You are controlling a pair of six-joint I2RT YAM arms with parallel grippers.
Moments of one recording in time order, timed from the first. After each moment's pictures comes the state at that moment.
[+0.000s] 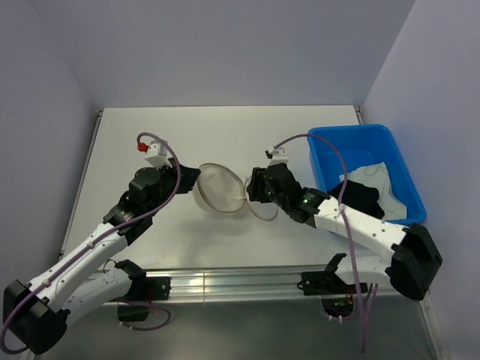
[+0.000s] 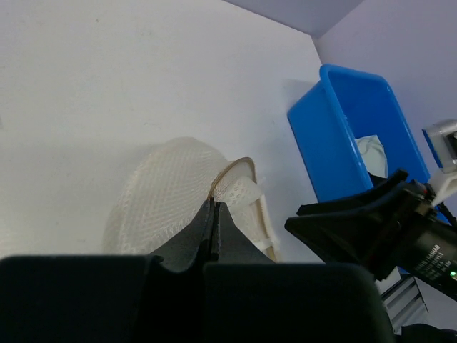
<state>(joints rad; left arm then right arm) -0.61 0.89 0.69 0.00 -0.12 -0.66 0.81 1.17 0.79 -0.19 0.28 0.59</state>
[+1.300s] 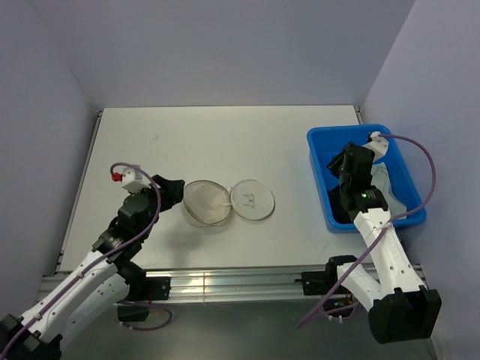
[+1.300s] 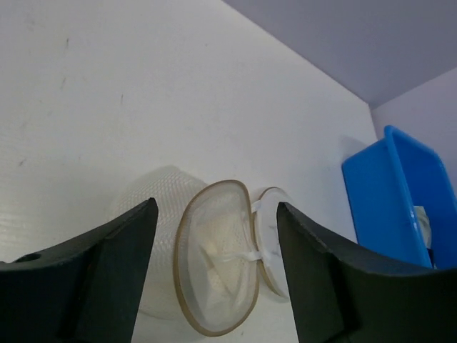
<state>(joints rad) -0.59 0.61 0.43 -0.07 -0.39 -0.77 0.09 0.91 0.79 -0.30 0.33 0.57</state>
